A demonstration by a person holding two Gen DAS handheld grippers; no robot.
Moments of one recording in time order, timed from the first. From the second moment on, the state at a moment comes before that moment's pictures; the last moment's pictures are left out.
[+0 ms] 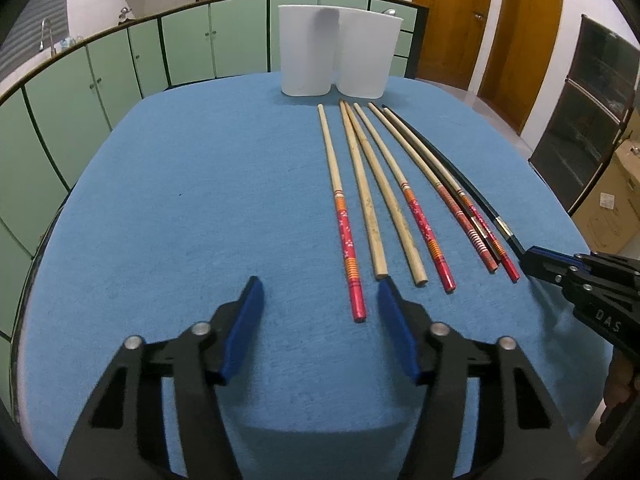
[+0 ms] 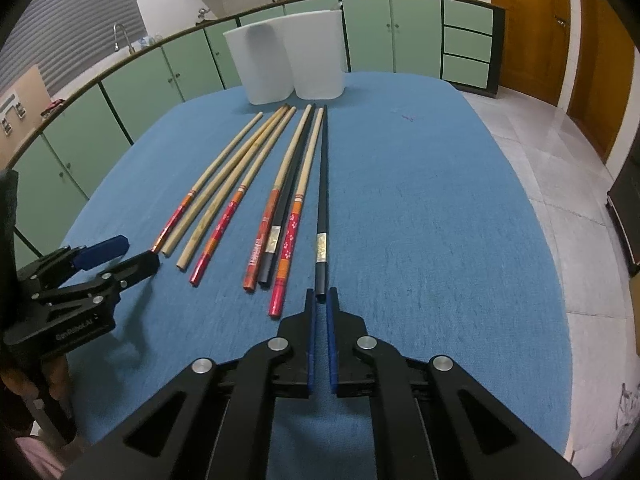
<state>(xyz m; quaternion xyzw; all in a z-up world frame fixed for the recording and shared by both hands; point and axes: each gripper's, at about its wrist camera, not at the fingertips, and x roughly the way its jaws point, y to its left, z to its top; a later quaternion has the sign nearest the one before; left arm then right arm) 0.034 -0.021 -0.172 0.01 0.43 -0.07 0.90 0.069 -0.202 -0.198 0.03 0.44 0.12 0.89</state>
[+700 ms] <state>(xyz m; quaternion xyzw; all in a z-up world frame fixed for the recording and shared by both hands) 0.033 -0.027 -0.171 0.01 0.43 -0.09 0.90 0.067 -0.207 -0.195 0.04 0.43 0.12 0.89</state>
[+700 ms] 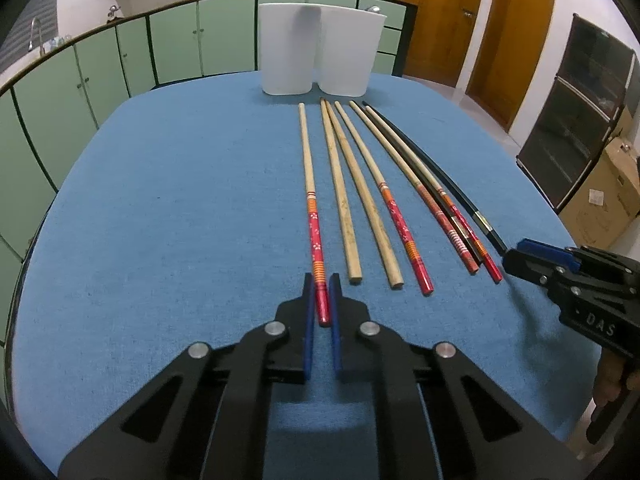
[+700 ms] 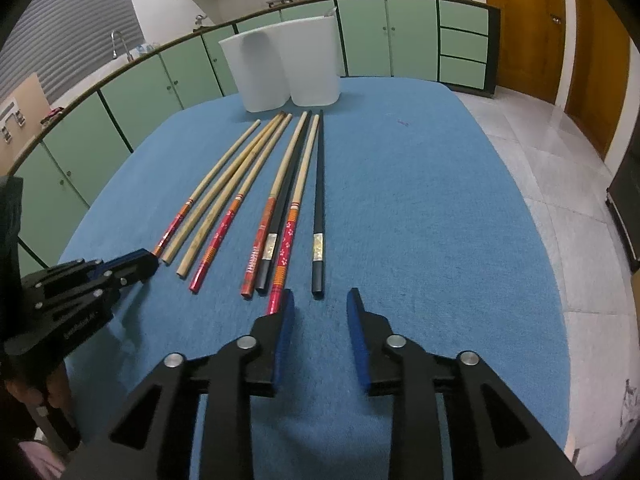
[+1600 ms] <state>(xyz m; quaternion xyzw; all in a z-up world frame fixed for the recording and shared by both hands) 0.033 -0.019 -0.153 0.01 0.41 -0.08 0.91 0.071 -0.207 -0.180 0.02 0.42 0.12 0.90</state>
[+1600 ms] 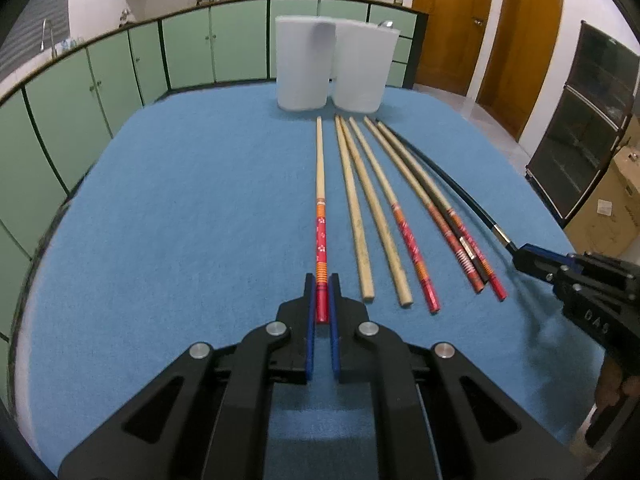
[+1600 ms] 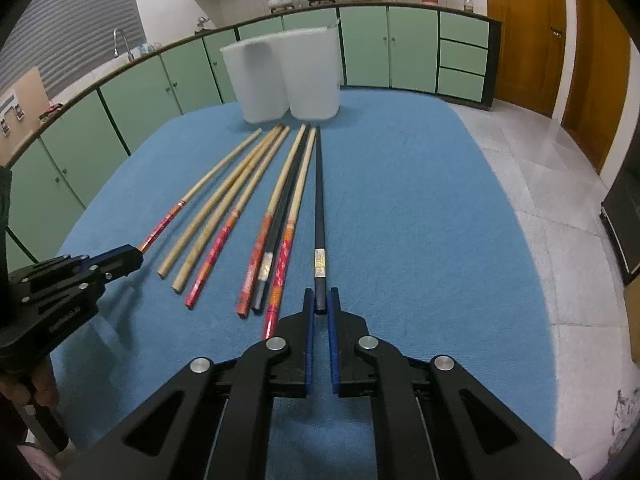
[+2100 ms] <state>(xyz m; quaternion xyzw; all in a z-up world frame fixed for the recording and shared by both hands) 0.025 -0.017 -0.032 0.02 0.28 -0.09 0.96 0.073 -0.236 -0.070 0.02 0.32 0.12 0.94</state>
